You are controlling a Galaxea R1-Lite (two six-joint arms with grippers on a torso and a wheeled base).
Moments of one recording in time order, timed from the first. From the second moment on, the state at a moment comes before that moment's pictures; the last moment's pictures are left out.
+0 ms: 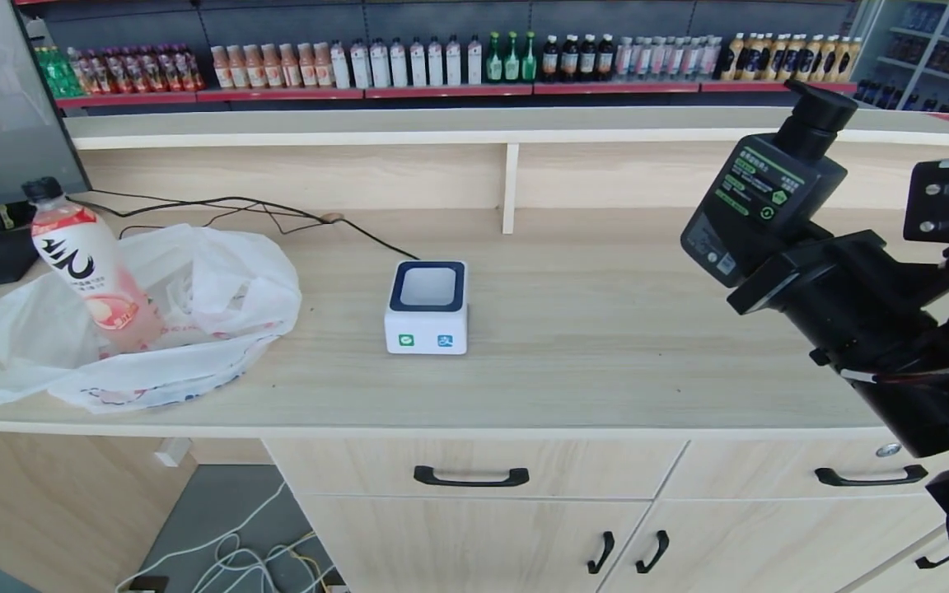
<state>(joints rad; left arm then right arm) 0.00 0.00 0.00 0.00 0.00 -0.01 0.41 1.65 -0.54 -1.57 -0.01 -0.04</state>
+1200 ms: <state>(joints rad) 0.00 0.00 0.00 0.00 0.00 0.00 0.40 1.76 -0.67 -1.57 0.06 -0.25</state>
